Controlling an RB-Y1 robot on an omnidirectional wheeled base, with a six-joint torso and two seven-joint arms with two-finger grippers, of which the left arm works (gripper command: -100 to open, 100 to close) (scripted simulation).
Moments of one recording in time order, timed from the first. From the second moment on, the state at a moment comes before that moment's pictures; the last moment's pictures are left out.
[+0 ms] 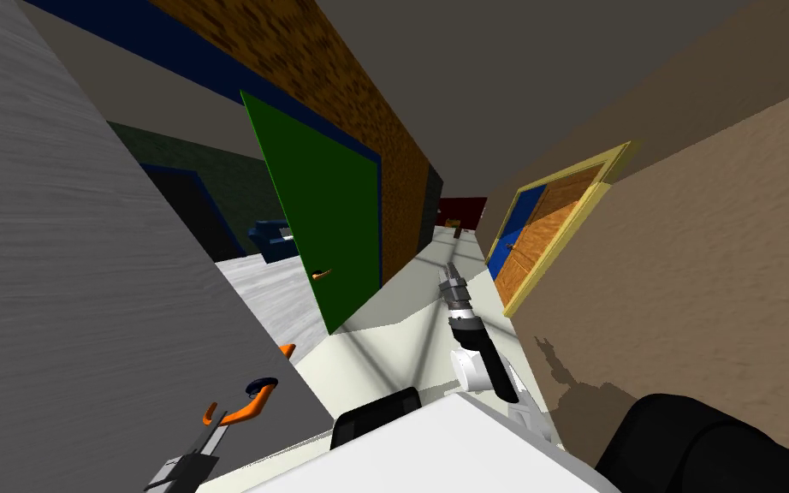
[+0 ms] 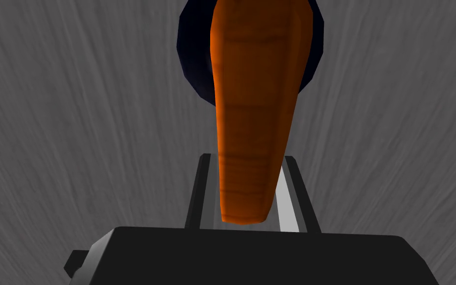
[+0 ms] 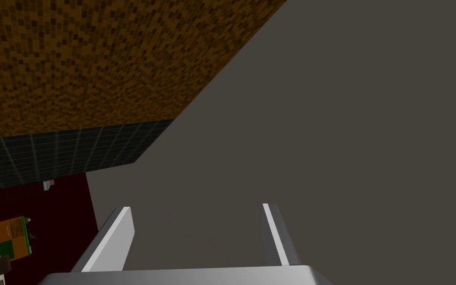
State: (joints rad) arm 0.25 0.48 0.02 -0.59 -0.01 -1.24 0.47
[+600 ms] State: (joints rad) arm 0.21 0.48 0.00 -0.54 -0.01 -1.25 0.47
